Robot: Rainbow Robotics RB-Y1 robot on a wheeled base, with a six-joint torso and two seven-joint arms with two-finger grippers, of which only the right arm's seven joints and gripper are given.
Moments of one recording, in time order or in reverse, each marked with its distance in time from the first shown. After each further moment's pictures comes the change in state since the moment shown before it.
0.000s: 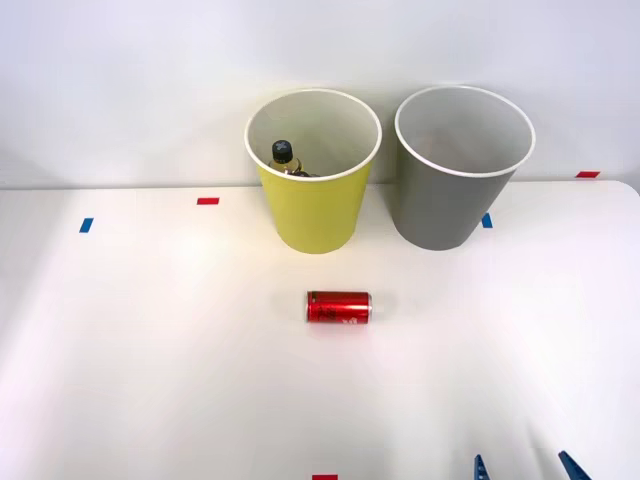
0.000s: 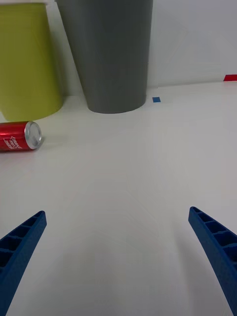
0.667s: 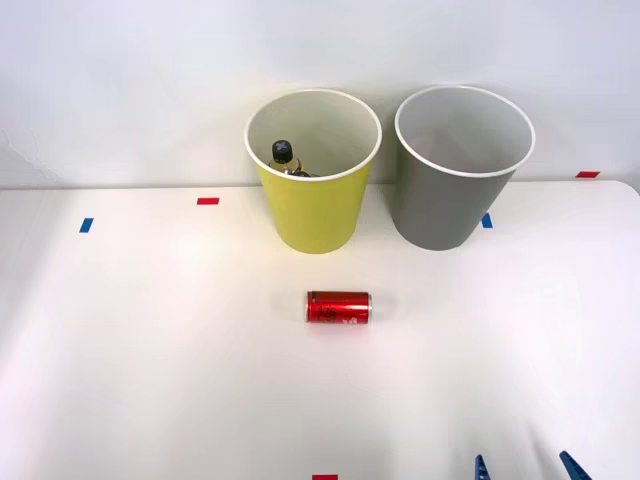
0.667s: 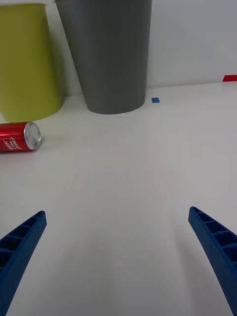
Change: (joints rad) arm 0.000 0.000 0.000 0.000 -0.002 -0.001 0.001
